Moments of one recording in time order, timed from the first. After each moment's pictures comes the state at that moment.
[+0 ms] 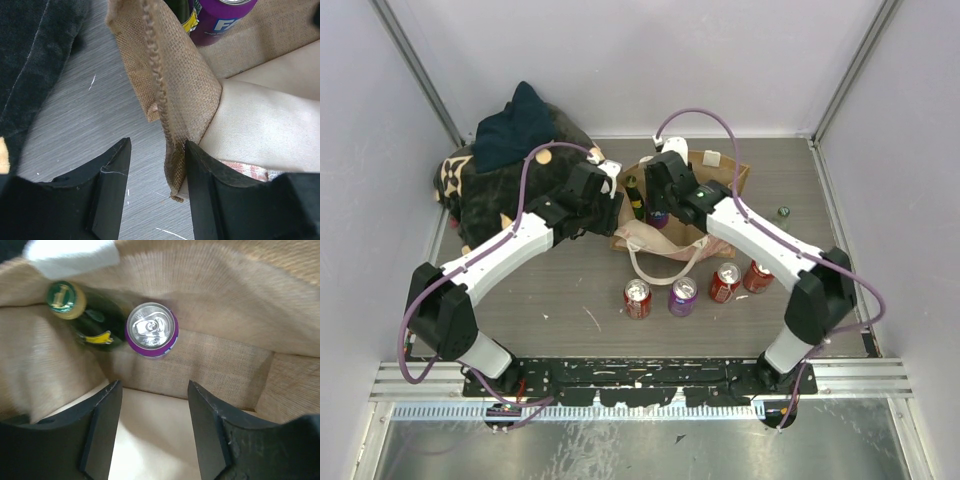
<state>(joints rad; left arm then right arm) -0.64 1.54 1.25 -0.48 -0.08 -0.17 0.71 1.60 1.46 -0.54 0.44 0.35</state>
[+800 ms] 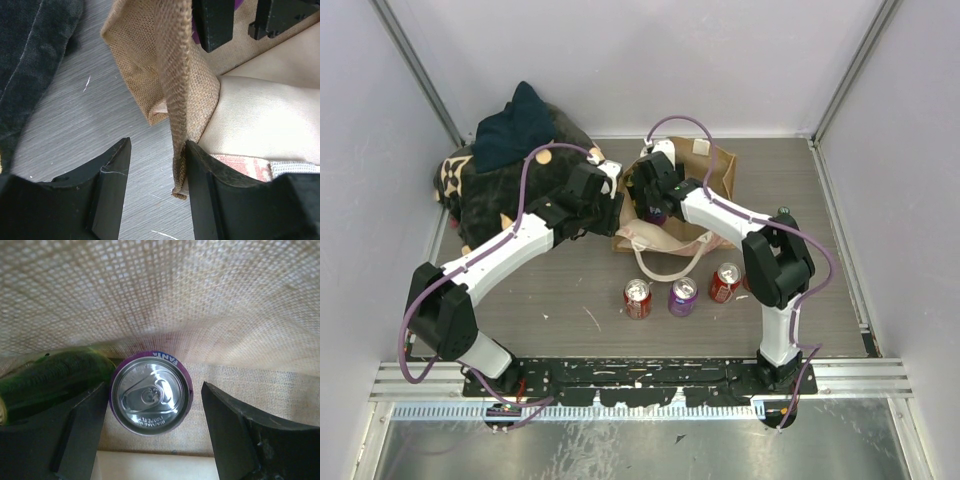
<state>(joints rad) -0.64 1.54 1.24 -0.47 -0.07 -0.19 0.61 1.93 1.50 -0.30 0.41 0.33</state>
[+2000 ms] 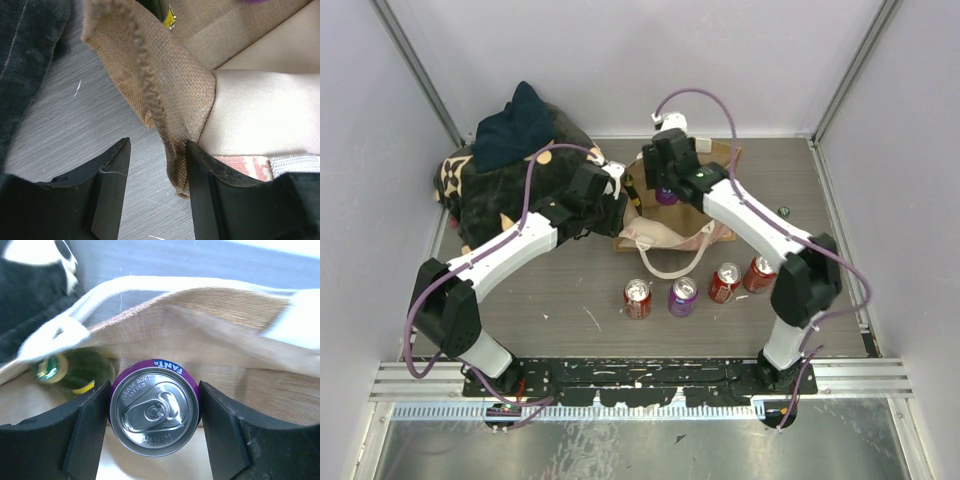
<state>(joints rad) -0.64 1.57 1.24 -0.44 -0.05 -0.18 0.60 1.80 1.60 -0.43 0.40 0.21</state>
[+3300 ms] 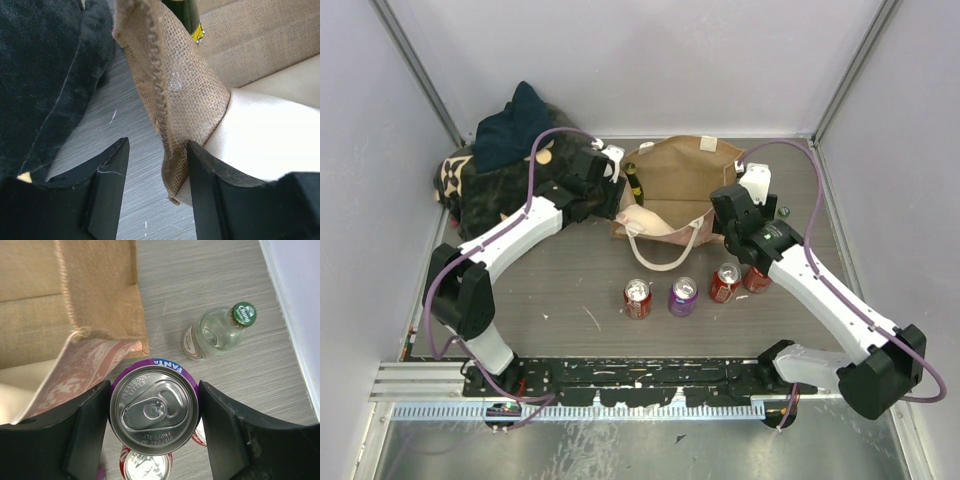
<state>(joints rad) -0.58 1.68 1.38 -0.44 -0.10 -0.10 0.57 1.14 1.10 -0.70 0.74 0.45</state>
